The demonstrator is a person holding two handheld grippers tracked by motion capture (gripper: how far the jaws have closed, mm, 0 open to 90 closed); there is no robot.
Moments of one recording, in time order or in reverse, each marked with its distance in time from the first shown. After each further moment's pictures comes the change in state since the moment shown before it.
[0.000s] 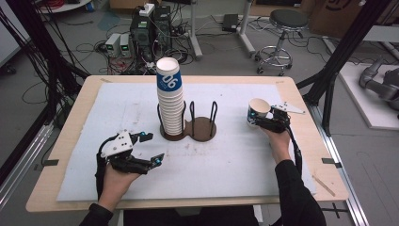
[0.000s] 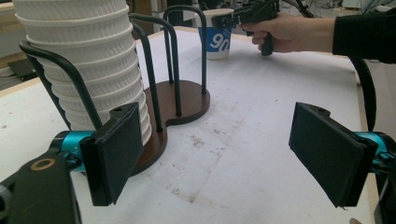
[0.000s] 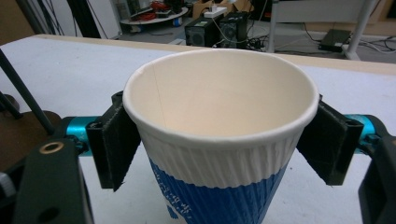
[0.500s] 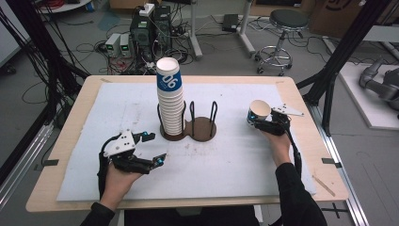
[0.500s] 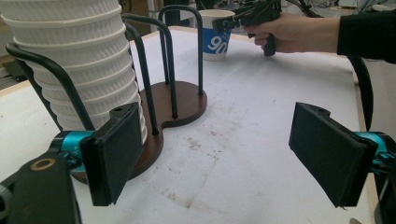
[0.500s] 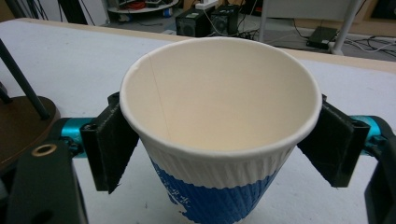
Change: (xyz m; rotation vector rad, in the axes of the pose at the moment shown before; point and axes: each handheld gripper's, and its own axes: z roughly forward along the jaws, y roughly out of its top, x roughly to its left) left arm -0.001 0.001 0.005 0.001 -0.015 0.002; right arm 0.007 -0.001 -0.006 0.033 -0.046 -0.048
